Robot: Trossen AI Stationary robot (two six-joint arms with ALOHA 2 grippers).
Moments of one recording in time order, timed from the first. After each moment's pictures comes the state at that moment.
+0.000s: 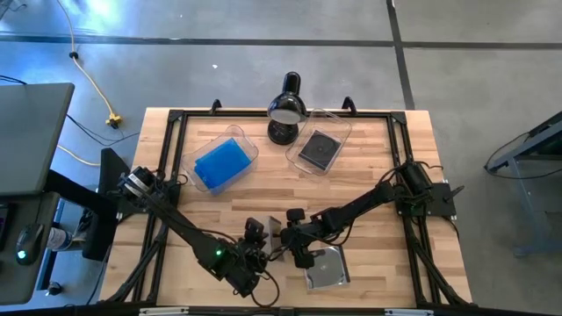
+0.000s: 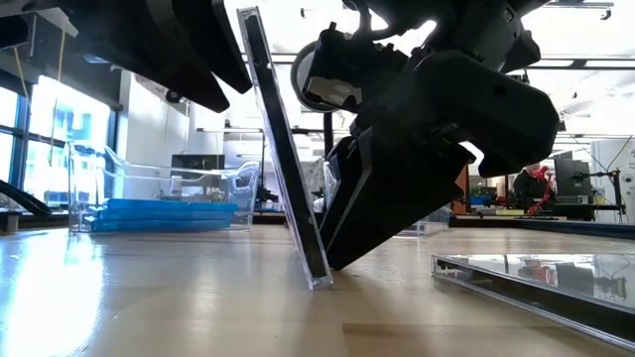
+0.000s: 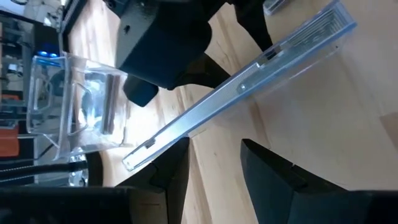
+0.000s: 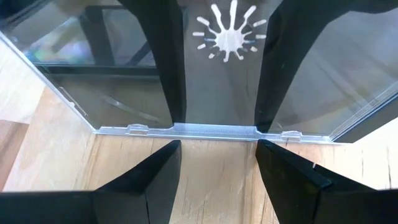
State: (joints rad) left arm -0.68 1.88 1.41 -0.77 -0.81 -0.08; right arm 0.35 2.04 1.19 -0.07 0.09 0.18
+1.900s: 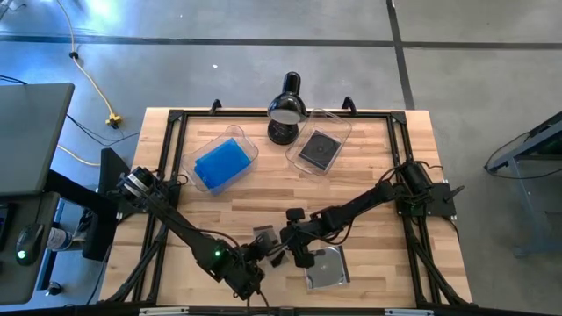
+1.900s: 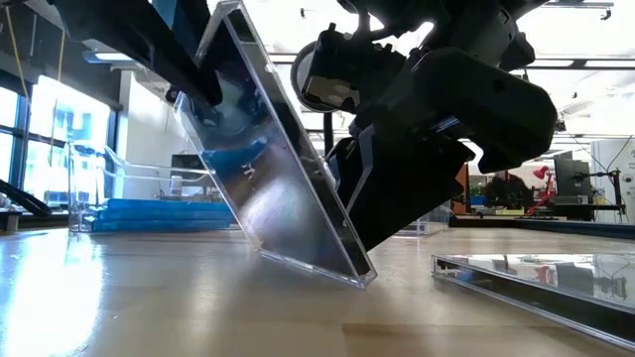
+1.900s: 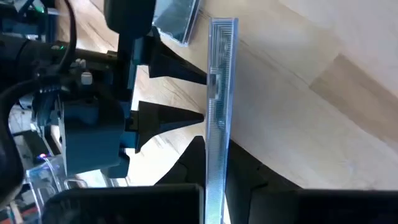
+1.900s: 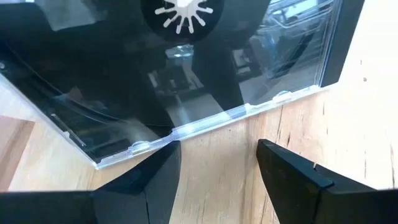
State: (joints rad) left arm -0.68 1.88 1.41 -0.68 -0.63 0.45; right arm 0.35 2.04 1.19 -0.07 0.06 0.18
